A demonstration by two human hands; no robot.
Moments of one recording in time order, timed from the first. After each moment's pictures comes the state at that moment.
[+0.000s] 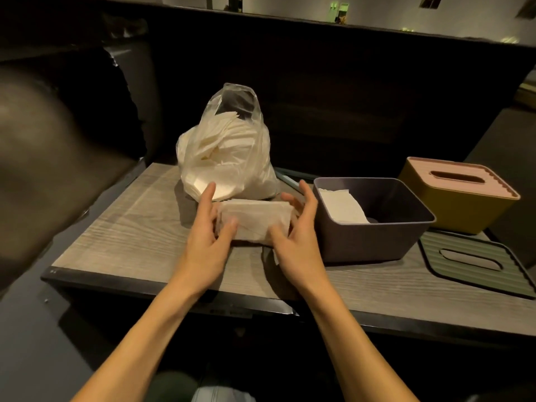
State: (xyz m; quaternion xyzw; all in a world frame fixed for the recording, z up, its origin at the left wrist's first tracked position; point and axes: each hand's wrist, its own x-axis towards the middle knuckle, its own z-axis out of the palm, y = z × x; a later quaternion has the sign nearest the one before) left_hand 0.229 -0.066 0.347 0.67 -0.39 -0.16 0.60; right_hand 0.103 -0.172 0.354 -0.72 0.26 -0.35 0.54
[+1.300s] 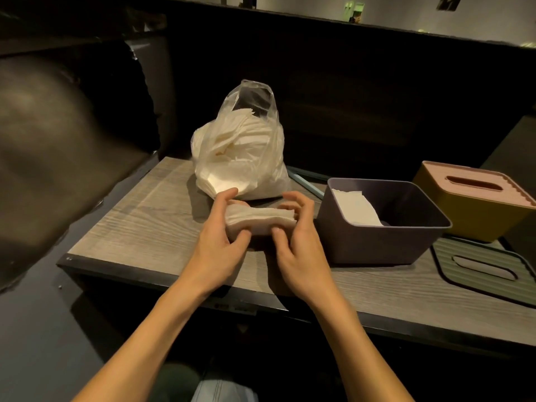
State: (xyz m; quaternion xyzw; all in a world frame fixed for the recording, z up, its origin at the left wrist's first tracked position) left_hand 0.230 -0.060 0.345 0.71 -0.41 -0.11 0.56; right_hand 0.100 -0.165 0.349 -0.82 0.25 -0.32 0.41
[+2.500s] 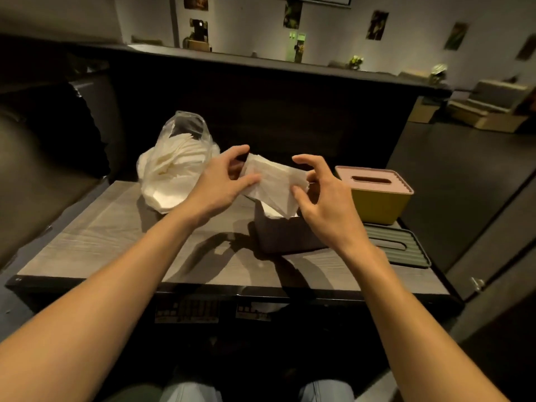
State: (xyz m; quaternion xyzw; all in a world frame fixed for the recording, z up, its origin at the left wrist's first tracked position) left_hand 0.182 -0.137 0.457 0.66 -0.51 -0.15 0.54; right_hand -0.015 -0.215 0.457 -0.85 0.28 -0.39 0.21
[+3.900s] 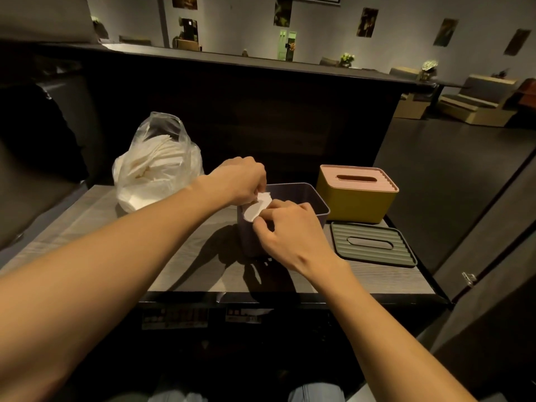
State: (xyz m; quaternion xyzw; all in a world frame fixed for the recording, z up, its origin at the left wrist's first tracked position) left_hand 0.155 -0.216 0.471 0.74 -0.66 0.09 0.04; right_hand -0.008 -0.217 0.426 -0.93 0.30 -0.21 0.09
